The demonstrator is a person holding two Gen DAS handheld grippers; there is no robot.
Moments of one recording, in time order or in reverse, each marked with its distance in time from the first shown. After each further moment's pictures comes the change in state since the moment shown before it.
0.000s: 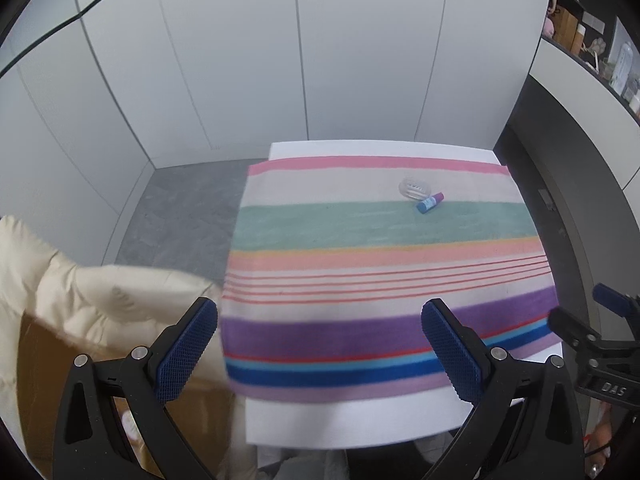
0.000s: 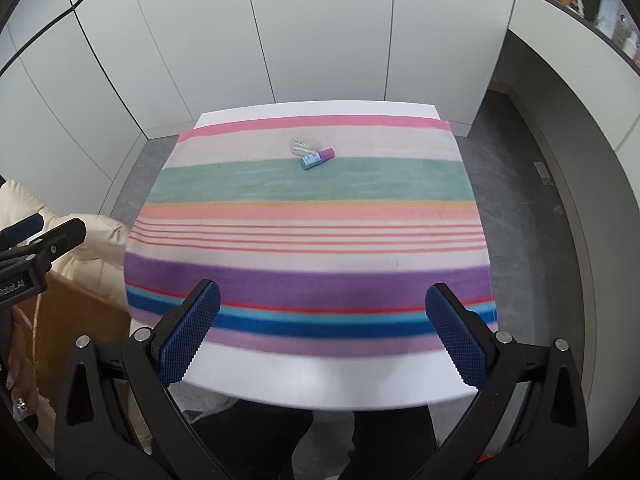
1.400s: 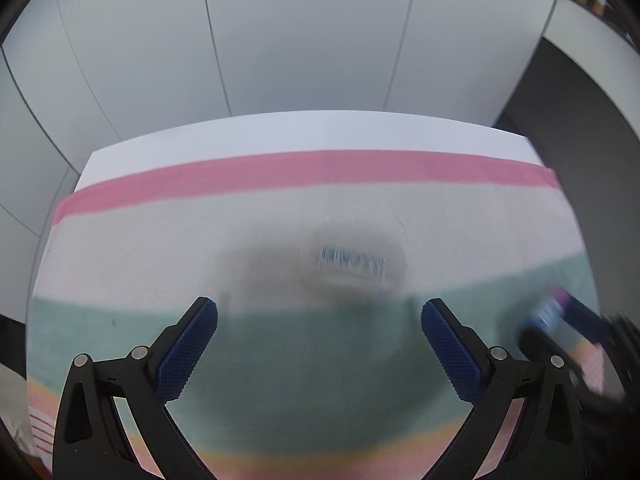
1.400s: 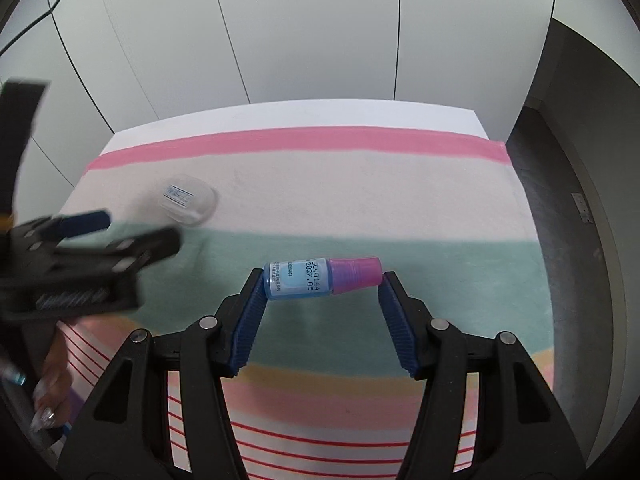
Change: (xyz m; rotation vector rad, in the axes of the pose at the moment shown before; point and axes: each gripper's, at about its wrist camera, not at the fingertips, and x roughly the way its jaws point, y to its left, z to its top) left arm 0.299 -0.150 0.108 0.027 0.076 -0.084; right arm 0.251 -0.082 0.099 -0.039 -0.062 0.041
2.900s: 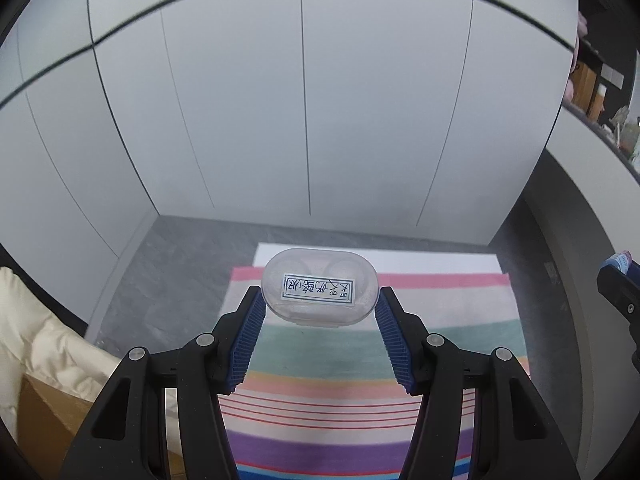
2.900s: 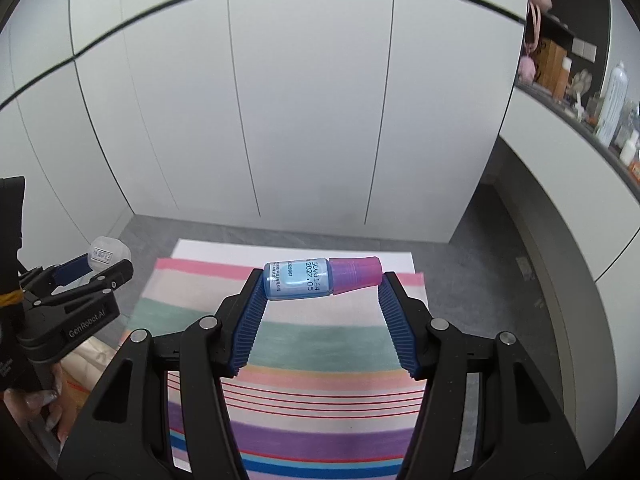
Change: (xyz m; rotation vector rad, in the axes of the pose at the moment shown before) left arm -0.334 0.080 0.005 -0.107 -0.276 0.113; right arm -0.284 0.077 0.093 -0.027 -0.233 -0.113
